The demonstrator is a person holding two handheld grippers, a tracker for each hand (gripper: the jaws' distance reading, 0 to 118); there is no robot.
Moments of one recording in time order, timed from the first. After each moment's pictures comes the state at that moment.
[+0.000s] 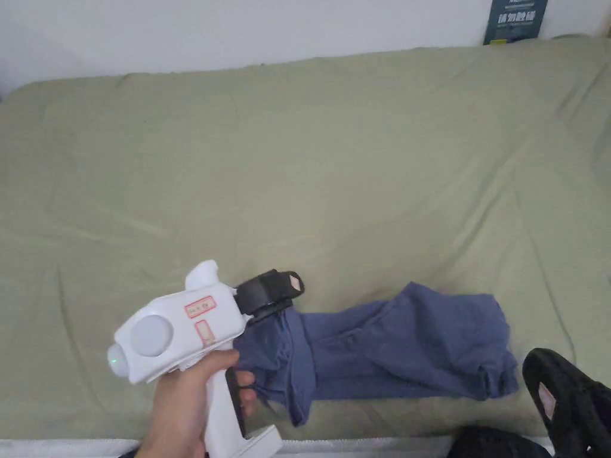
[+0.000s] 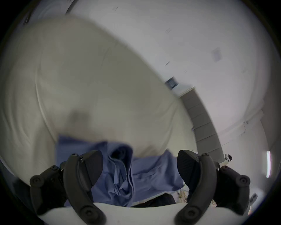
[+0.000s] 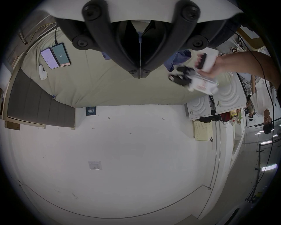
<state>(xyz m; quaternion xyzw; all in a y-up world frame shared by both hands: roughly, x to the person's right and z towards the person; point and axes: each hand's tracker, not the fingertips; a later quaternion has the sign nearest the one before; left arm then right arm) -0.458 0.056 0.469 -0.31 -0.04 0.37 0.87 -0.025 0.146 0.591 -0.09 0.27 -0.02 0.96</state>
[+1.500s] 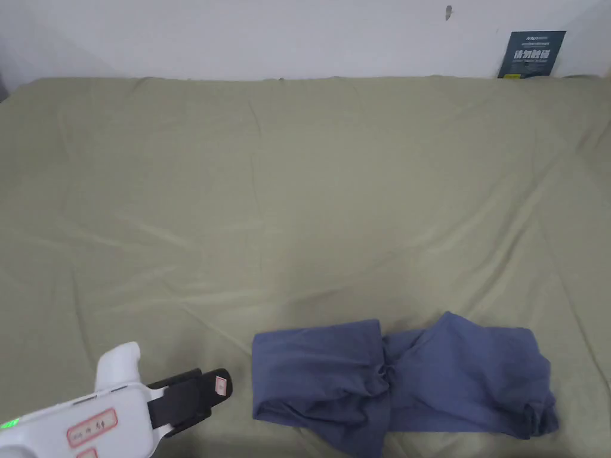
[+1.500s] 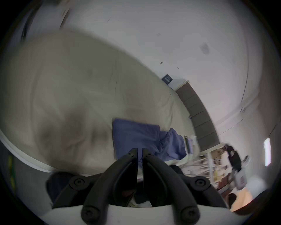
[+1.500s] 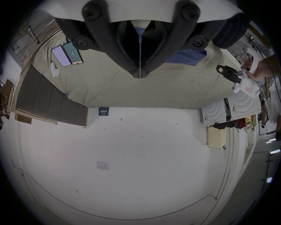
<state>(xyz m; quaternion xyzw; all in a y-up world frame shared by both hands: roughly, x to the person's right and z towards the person) -0.568 0.032 0.573 -0.39 -0.10 0.42 0.82 -0.054 0.152 0.571 -0.11 0.20 0.02 0.97</state>
